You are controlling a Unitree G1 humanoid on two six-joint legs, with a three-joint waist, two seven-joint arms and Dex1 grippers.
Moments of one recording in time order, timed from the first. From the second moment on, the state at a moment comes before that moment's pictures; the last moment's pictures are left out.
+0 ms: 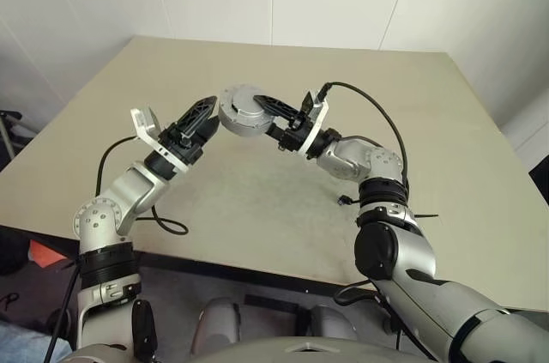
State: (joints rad) left arm -0.38 0.25 0.43 0.04 -1.61 0.95 -0.16; right arm -0.89 0.01 -0.59 0.70 1.22 1.32 0.27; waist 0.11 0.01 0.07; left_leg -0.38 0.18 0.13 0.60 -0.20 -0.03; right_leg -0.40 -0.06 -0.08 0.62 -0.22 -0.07
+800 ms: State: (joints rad) left arm -0.49 0.21 0.36 0.15 -1.50 0.95 -0.22; right arm -0.85 0.03 -0.57 0.64 1.22 1.34 0.28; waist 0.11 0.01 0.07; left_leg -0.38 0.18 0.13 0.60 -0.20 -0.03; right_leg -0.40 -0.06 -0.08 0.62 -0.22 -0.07
